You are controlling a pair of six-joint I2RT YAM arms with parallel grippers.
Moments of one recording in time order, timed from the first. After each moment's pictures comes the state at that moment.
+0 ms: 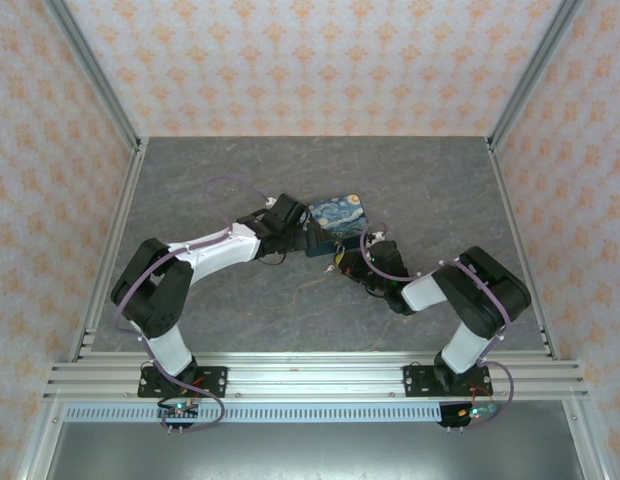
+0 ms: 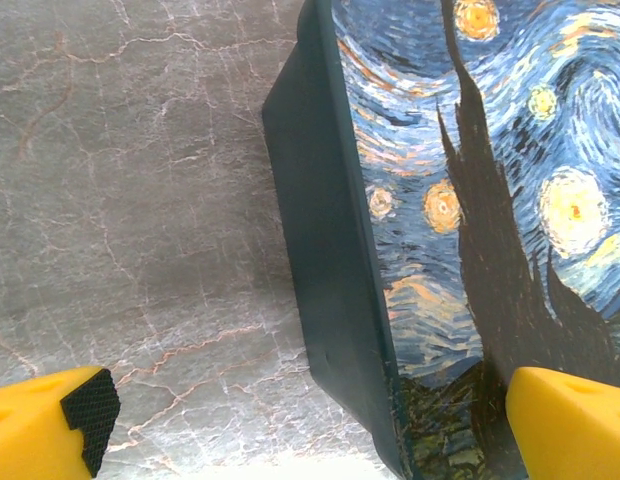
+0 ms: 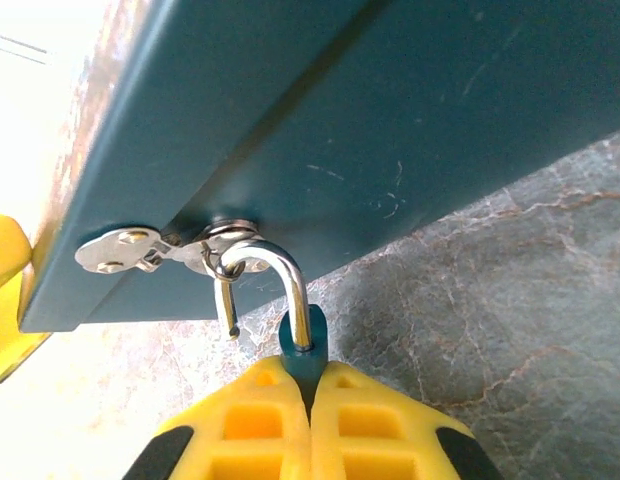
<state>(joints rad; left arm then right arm) -0.59 1.73 1.11 -0.36 -0.09 -0.75 0.57 1.68 0.40 0.75 -0.19 1.01</state>
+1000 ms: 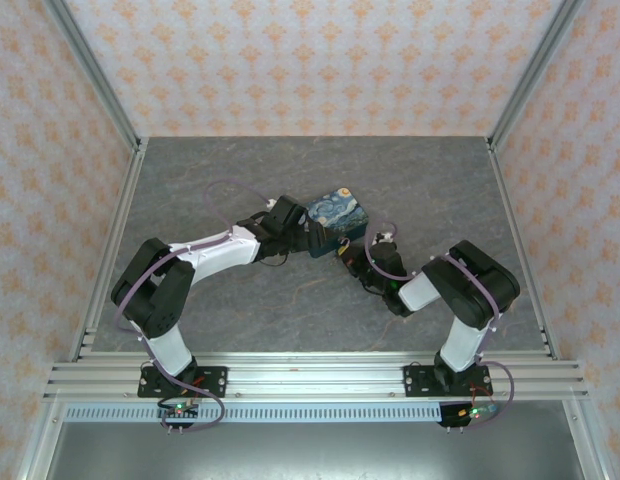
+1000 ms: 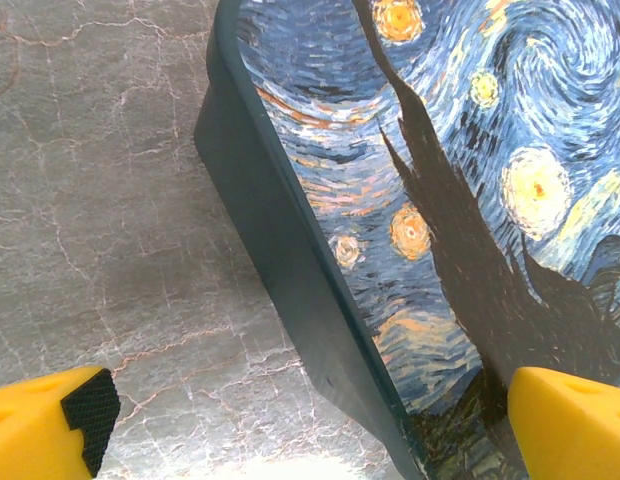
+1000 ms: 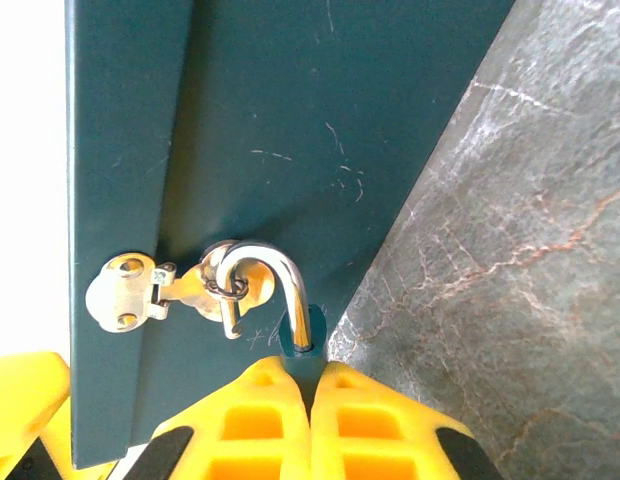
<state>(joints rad) -0.59 1.73 1.07 -0.29 -0.05 -0.78 0.57 1.76 0.40 0.91 -0.09 1.25</state>
